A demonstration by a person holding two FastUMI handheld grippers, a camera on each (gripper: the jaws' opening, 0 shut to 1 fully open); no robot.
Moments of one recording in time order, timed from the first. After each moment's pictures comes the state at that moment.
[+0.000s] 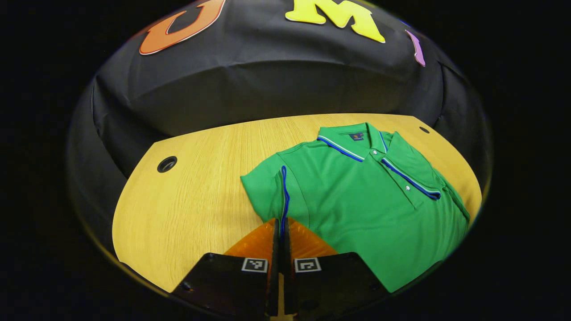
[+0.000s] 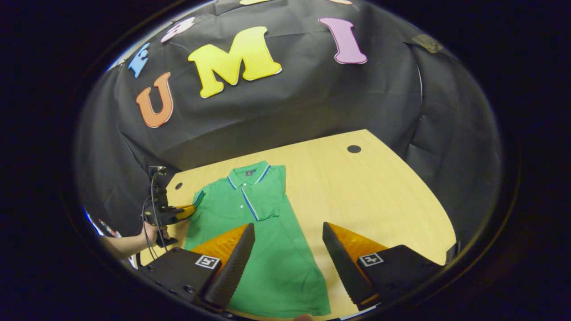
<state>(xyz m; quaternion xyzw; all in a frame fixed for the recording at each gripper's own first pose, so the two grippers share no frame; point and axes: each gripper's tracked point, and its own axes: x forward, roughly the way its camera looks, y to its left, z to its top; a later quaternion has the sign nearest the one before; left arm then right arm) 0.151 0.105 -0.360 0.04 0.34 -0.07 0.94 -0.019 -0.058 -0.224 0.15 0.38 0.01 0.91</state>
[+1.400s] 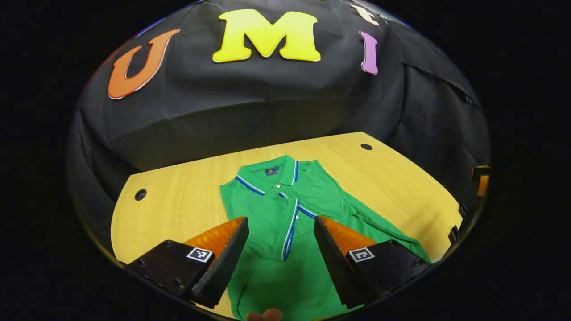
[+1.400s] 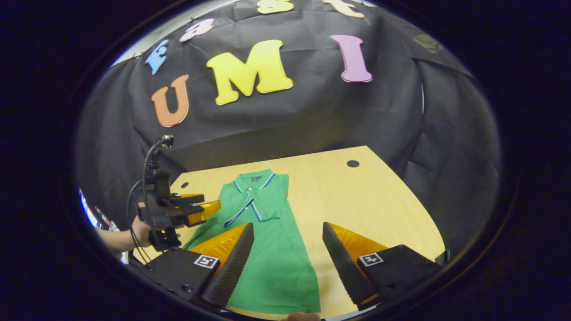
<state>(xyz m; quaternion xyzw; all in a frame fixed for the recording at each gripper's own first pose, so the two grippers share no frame) 0.083 -0.044 -0.257 0.05 0.27 -0.14 0.95 -0.047 -0.057 -0.198 0.11 0.33 0.04 0.94</state>
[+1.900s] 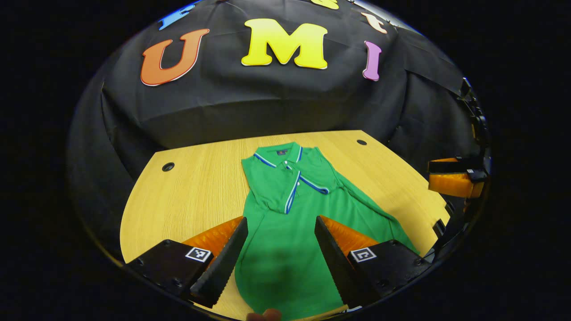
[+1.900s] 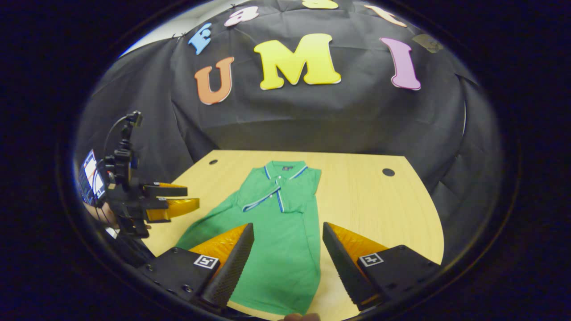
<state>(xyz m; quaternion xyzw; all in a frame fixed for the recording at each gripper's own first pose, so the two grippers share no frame) -0.049 -0.007 -0.258 0.03 0.31 -0.13 0.94 -0.065 -0.041 -0.234 0.04 0.35 0.17 0.92</state>
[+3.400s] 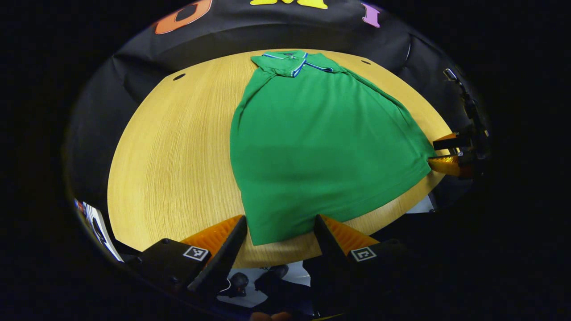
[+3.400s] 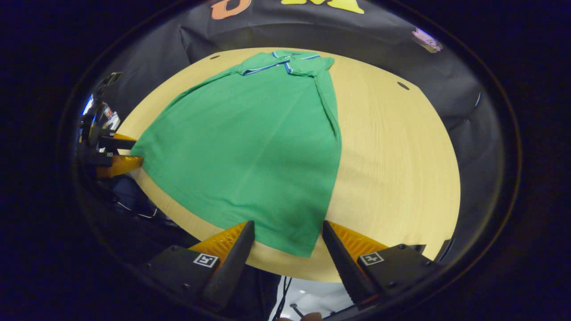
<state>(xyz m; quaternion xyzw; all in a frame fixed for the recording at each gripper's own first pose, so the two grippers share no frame) -0.237 0.039 -0.400 0.05 0.51 -0.09 0.86 -0.237 -0.064 -0.398 -0.08 0.57 0.15 0.80</state>
